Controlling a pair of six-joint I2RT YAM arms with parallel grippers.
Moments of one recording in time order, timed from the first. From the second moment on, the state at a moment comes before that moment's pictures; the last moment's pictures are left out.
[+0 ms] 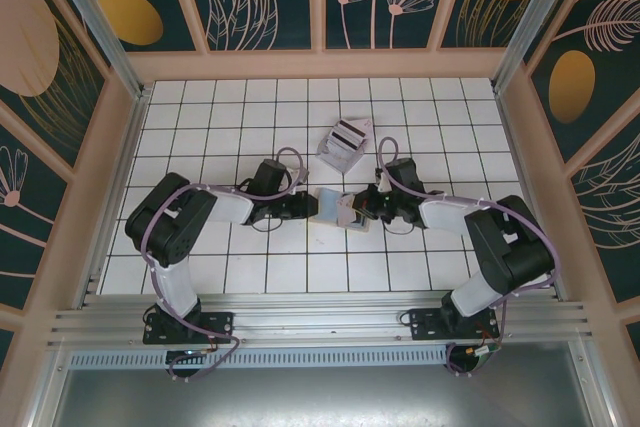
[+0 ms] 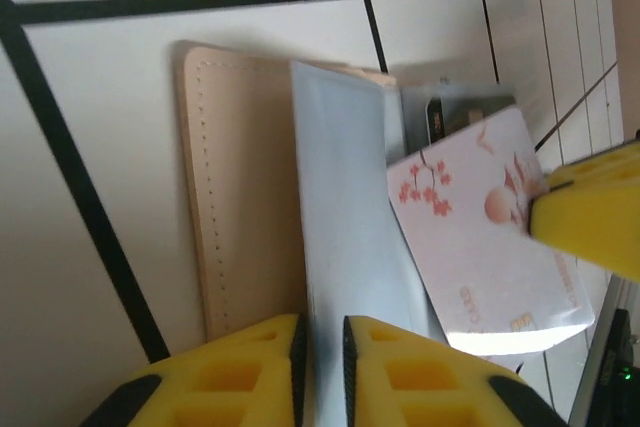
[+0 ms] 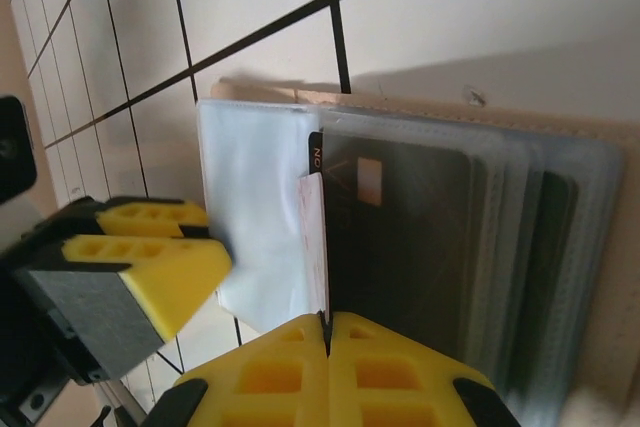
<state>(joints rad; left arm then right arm) -0.57 1.86 0.77 0.29 0.59 -0.63 0.45 1.56 0.64 0.08 -0.50 0.86</state>
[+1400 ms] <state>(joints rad) -0.58 1.81 0.69 0.36 0.55 -0.74 0.61 1.65 0.69 0.14 -0.29 0.88</state>
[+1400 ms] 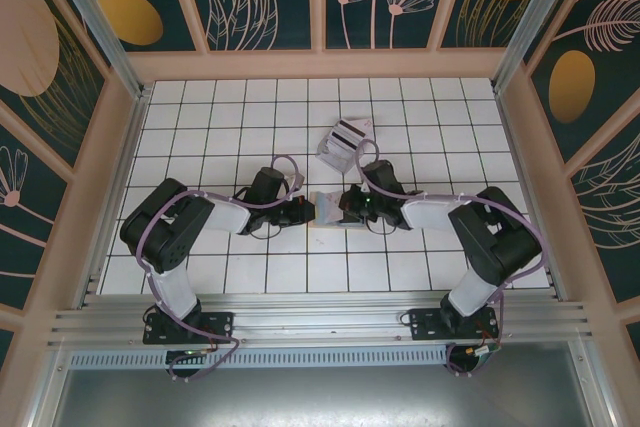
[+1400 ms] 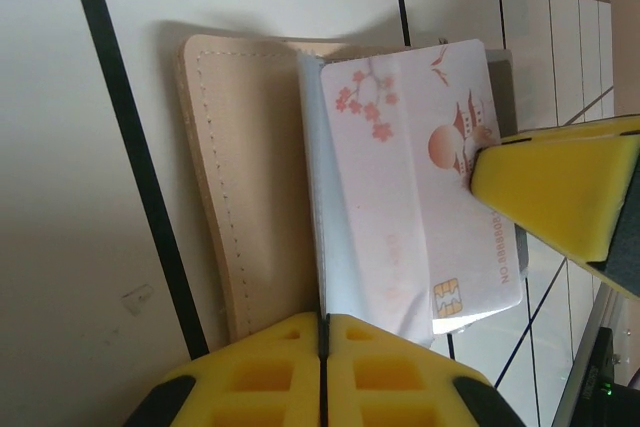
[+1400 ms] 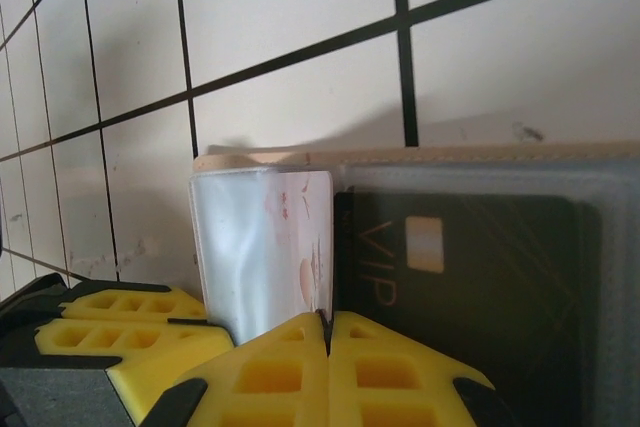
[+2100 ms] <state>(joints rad) -0.60 1.76 0.77 0.13 0.34 -0.66 0.68 1.68 0.74 0.09 -0.20 0.84</state>
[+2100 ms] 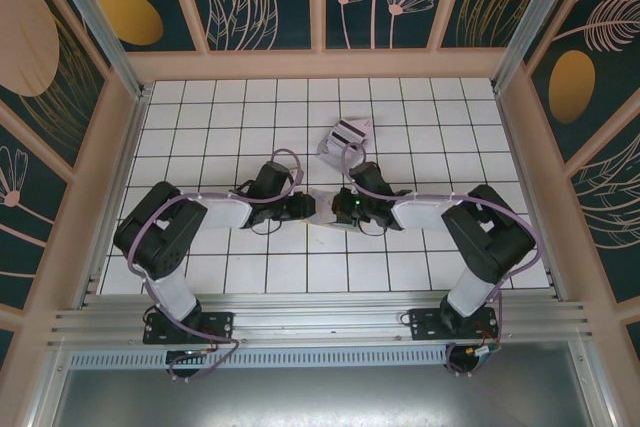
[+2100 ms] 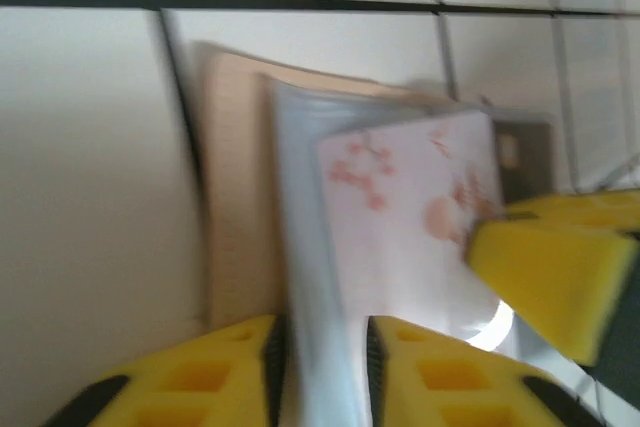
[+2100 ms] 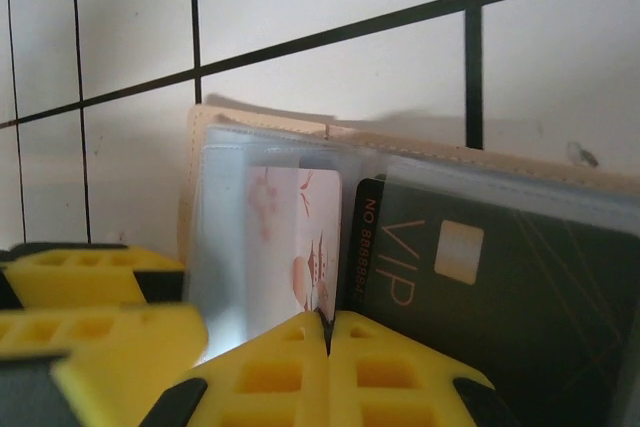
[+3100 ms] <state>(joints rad) -0.57 1.74 0.71 0.19 0.28 -0.66 0.71 1.79 0.88 0.05 -0.18 0.81</state>
